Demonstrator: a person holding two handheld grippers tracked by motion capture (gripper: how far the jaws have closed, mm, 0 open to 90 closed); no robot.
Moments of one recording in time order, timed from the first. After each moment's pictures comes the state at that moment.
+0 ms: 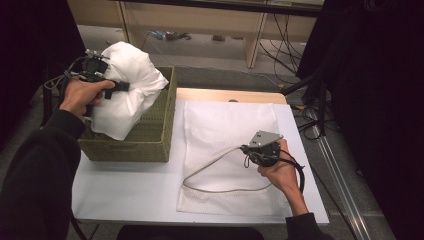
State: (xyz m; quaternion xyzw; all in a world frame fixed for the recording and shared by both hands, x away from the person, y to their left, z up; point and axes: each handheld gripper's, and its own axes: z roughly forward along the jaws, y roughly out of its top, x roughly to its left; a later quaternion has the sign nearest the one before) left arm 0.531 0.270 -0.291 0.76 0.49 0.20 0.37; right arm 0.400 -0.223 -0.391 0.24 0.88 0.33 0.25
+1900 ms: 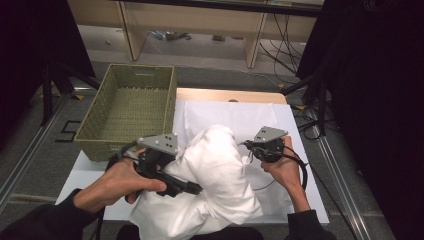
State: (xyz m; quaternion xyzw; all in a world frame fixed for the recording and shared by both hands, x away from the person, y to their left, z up) left arm 0.317 0.081 -0.312 0.86 0.17 -0.07 0.47; right arm 0.408 -0.232 -0.385 0.25 0.87 0.33 0.26
